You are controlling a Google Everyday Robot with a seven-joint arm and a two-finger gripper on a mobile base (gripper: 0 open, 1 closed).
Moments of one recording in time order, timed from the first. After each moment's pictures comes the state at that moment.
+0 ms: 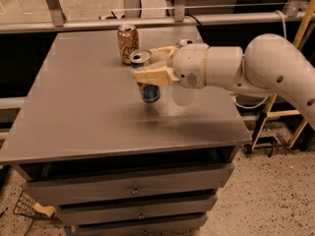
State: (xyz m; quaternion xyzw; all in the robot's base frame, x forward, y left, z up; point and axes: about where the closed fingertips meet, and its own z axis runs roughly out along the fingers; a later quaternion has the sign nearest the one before) arm 0.563 0.030 0.947 -0.48 0.60 0.32 0.55
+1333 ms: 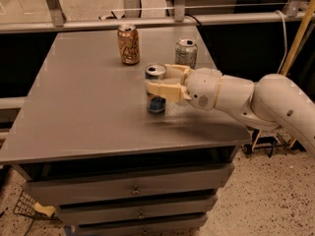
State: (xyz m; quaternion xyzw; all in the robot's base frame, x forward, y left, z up) arm 0.557 -0.003 0.915 -0.40 0.59 0.38 0.59
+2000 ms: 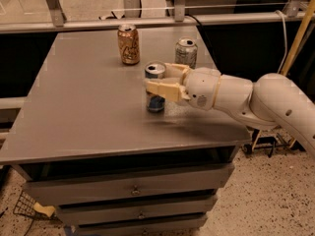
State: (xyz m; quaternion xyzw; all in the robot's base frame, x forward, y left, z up) arm 0.556 0.002 0.917 -0.40 0.59 0.38 0.59
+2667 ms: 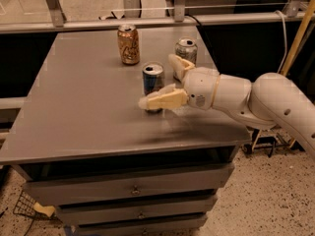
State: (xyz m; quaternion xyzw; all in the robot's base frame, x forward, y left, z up) arm 0.555 0.006 0.917 -0.40 0.58 0.38 0.59
